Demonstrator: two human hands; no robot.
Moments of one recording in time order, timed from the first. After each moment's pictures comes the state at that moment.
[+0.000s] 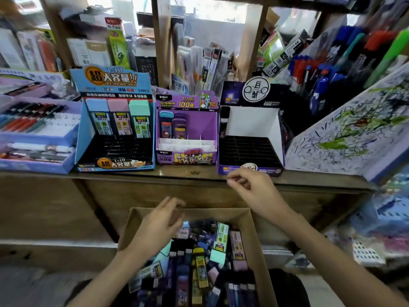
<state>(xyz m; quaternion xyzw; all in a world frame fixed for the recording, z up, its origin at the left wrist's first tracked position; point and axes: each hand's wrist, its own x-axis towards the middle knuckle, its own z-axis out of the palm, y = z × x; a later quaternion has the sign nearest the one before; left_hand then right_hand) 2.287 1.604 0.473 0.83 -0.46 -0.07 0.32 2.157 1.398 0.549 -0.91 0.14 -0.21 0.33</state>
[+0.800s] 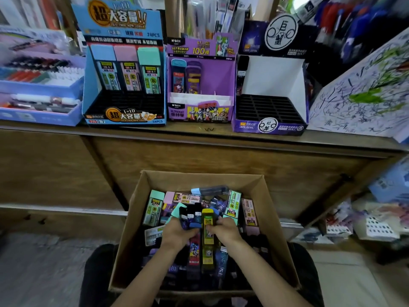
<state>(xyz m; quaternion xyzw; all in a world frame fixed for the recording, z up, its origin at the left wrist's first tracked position) 2.242 1.613 0.332 0.87 -0.14 -0.30 0.36 2.159 1.496 0.333 -0.69 0.46 0.04 0.55</state>
